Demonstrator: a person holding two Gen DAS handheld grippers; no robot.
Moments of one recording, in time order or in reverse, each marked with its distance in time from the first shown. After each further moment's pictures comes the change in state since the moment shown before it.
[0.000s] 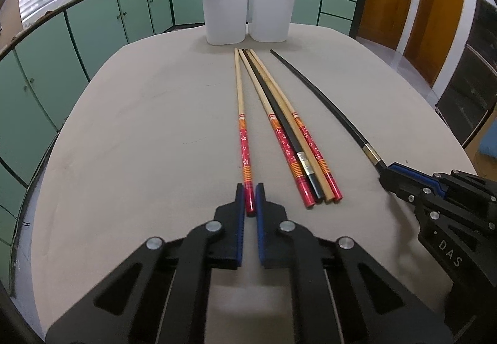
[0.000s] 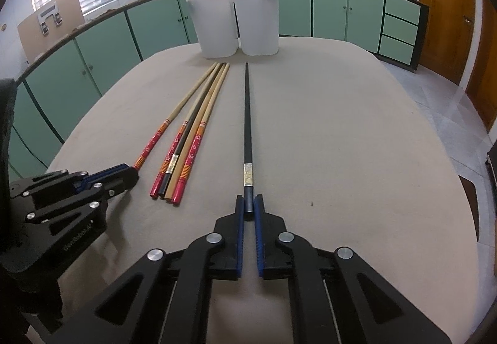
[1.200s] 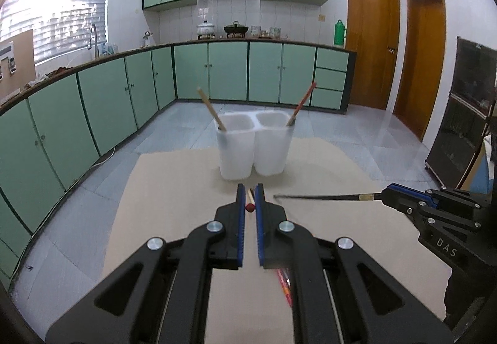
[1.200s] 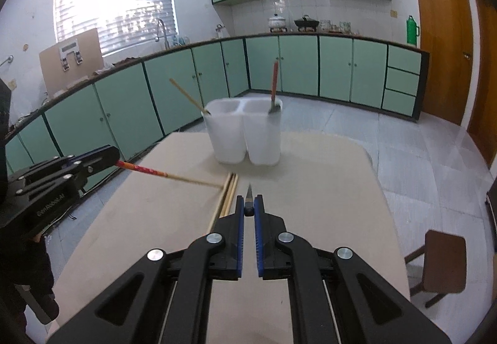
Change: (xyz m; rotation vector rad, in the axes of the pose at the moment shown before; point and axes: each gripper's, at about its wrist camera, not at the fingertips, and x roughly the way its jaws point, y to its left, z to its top) left arm -0.112 0.017 0.099 0.015 -0.350 -0.022; right arm -0.091 -0.006 0.102 -0.052 -0.252 0.048
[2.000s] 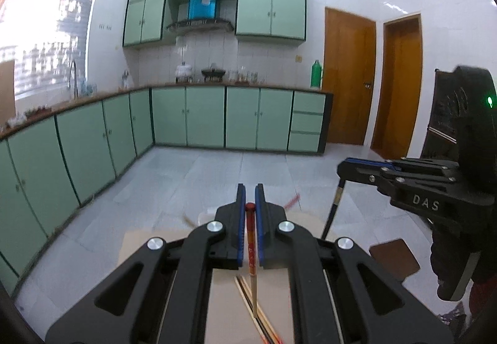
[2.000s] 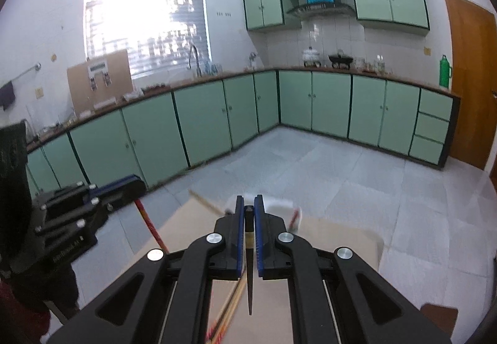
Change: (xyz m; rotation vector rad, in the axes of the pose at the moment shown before) left arm -0.003 0.001 0.129 0.038 -0.202 -0.111; right arm -0.006 -0.004 0.173 -0.095 -0.140 0.132
